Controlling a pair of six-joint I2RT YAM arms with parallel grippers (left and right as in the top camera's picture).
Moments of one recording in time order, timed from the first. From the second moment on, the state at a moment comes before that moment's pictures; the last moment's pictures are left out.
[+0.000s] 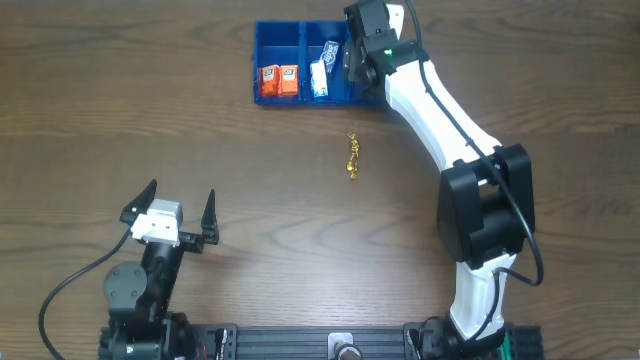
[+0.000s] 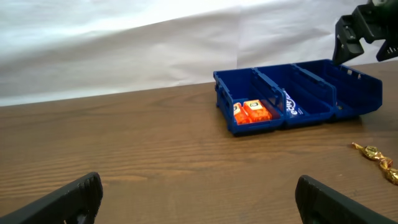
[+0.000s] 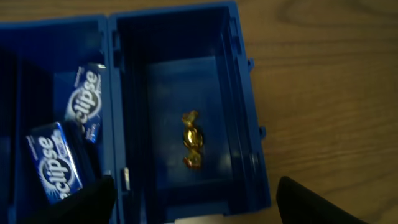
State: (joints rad) left arm -0.01 0.01 0.03 -0.11 0.18 0.07; right arm 0.36 2.07 1.73 -0.66 0.32 0.41
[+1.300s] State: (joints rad) left arm -0.01 0.01 0.03 -0.11 0.18 0.06; right arm 0.49 1.97 1.34 -0.69 0.09 0.48
